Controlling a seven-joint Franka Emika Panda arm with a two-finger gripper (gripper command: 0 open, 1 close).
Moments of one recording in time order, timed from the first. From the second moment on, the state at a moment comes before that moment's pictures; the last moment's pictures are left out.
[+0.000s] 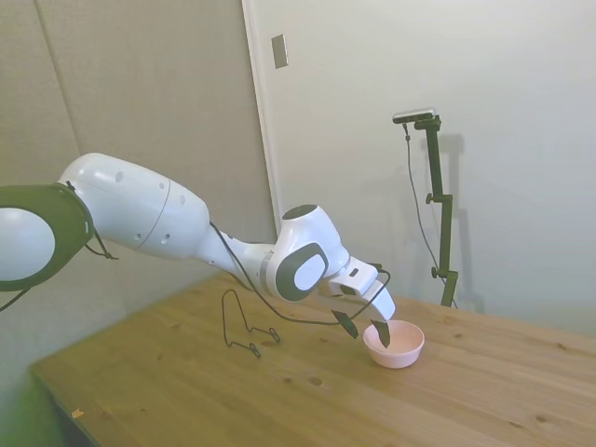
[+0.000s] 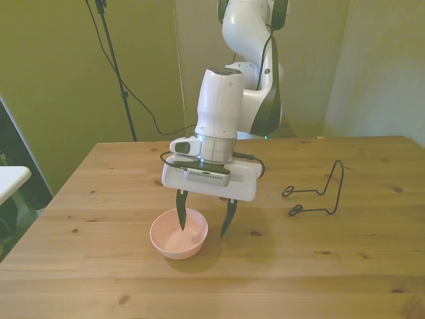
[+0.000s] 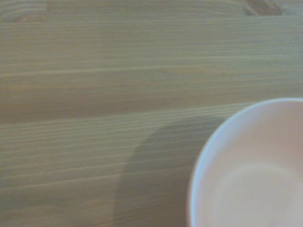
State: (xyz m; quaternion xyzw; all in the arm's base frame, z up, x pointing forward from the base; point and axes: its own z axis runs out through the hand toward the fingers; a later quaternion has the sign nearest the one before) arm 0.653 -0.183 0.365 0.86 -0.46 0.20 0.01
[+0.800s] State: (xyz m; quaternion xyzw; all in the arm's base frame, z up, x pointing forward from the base) arm 0.664 -0.191 0.363 0.86 -0.48 0.19 0.00
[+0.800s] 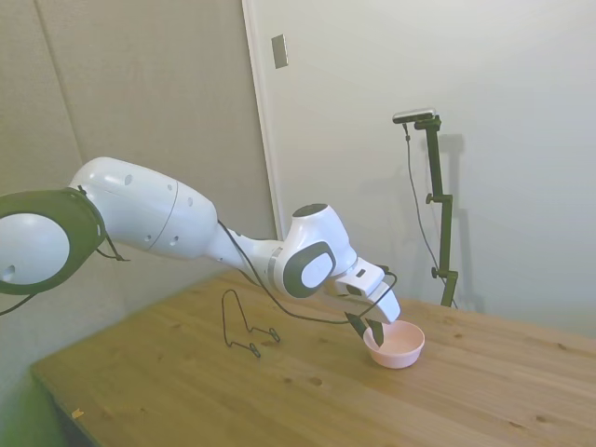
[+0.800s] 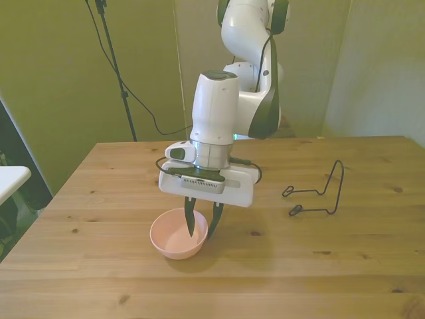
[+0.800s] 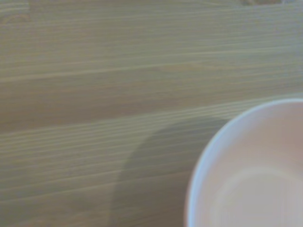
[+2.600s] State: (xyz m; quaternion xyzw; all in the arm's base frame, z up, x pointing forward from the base) arm 0.542 -0.019 0.451 0.90 -0.29 0.09 -0.32
